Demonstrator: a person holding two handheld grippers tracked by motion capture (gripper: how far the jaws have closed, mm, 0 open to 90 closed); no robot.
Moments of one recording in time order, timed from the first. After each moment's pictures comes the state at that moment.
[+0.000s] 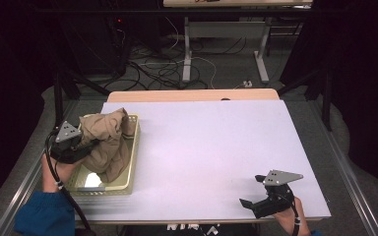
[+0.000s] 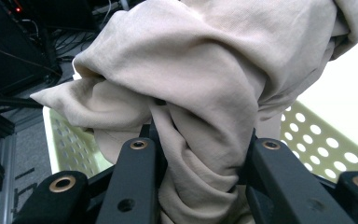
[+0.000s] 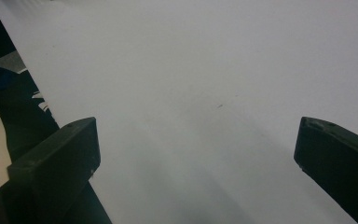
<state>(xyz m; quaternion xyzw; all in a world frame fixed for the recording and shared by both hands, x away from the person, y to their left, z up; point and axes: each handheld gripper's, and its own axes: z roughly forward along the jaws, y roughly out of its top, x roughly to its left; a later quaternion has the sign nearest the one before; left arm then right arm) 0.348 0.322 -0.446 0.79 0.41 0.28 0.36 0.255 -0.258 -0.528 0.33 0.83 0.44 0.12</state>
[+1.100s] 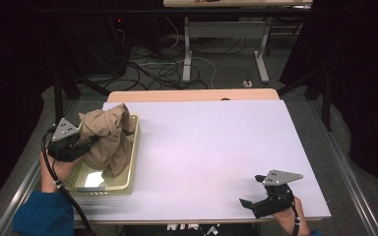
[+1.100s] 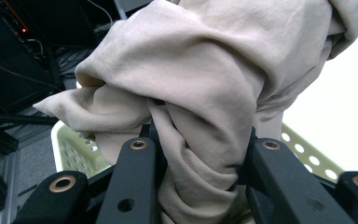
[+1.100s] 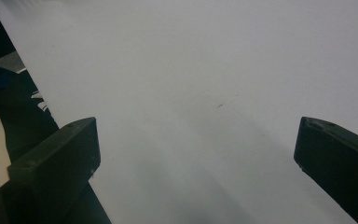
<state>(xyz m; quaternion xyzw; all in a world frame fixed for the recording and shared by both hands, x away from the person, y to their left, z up) 0.343 0.316 -0.429 0.78 0.39 0.30 0.38 0.255 -0.258 -0.528 0.33 0.83 0.44 0.12</state>
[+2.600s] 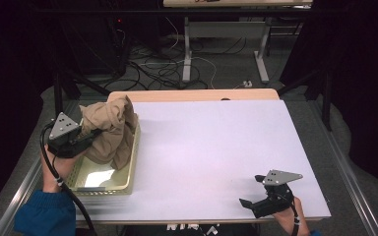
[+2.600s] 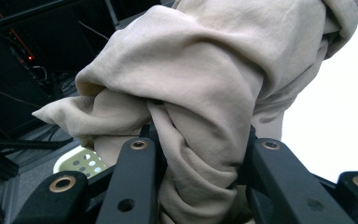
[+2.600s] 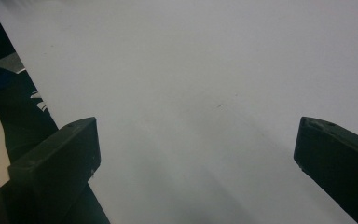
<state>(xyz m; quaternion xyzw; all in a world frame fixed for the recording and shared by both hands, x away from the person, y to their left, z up) 0.338 0.304 -0.407 0.77 0.37 0.32 0.41 0.256 -0.258 -0.529 0.33 0.83 0.44 0.12</state>
